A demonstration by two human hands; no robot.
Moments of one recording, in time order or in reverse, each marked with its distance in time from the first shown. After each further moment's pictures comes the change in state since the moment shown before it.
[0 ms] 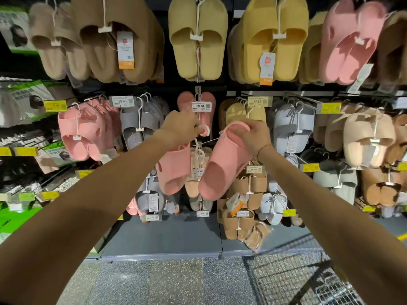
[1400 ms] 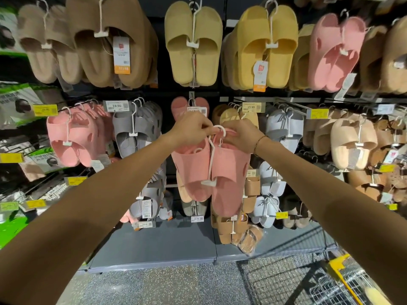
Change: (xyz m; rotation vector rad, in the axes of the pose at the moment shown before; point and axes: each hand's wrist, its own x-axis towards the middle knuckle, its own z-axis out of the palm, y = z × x) left_hand 0.011 0.009 0.000 -0.548 0.109 0.150; right_hand 0.016 -0.023 -0.003 -0.523 -0.341 -0.476
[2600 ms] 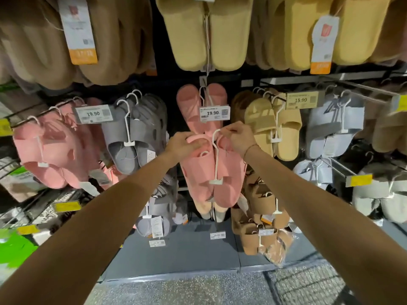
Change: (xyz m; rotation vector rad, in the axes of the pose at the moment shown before) left_hand 0.082 -0.224 0.115 -0.481 0.009 -0.551; right_hand 0.180 0.113 0.180 0.639 0.256 0.555
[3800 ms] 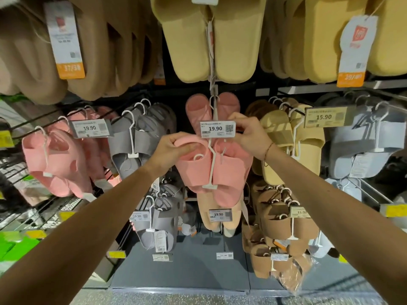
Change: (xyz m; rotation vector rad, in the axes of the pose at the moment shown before) left_hand 0.015 0.001 -0.031 -0.435 -0.008 0.139; right_hand 0.056 -0.016 -0.026 0.172 -0.365 -0.581
